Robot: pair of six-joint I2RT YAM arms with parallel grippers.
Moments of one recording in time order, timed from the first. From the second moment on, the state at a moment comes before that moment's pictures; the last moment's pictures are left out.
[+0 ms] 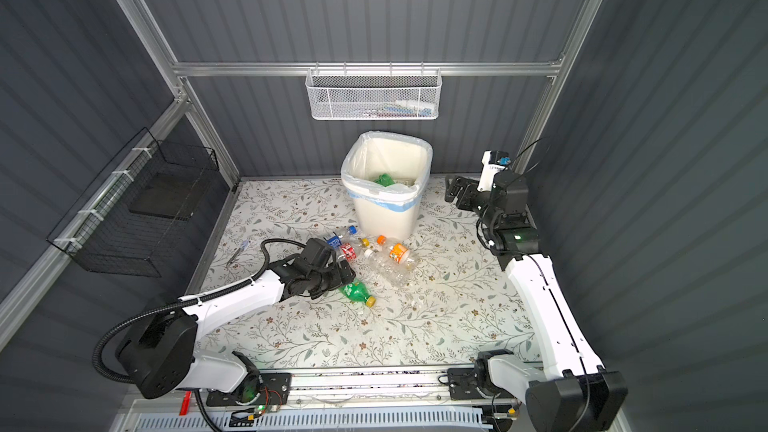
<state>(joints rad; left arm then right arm) -0.69 1.45 0.80 -0.36 0.07 -0.93 0.10 1.15 1.18 -0.30 -0.11 0.34</state>
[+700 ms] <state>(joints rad) -0.69 1.50 0.76 -0.27 0.09 -0.94 0.07 1.15 1.07 -0.27 -0.14 0.38</state>
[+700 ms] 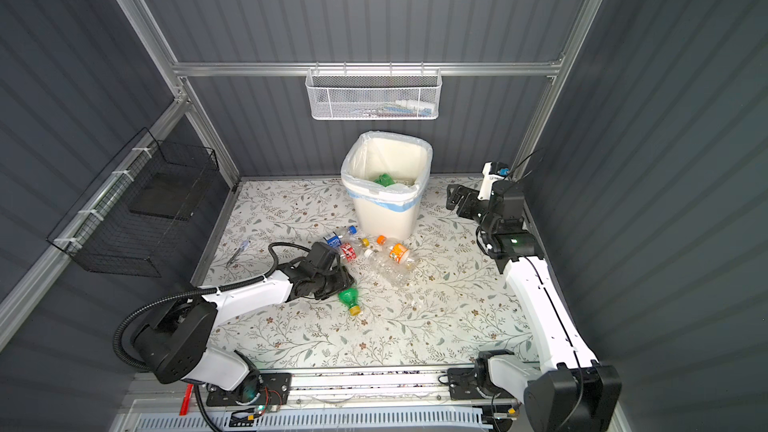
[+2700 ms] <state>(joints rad) -0.45 1.41 1.71 -0.23 -0.02 -0.01 0.18 1.12 0.87 -0.42 -0.22 0.27</state>
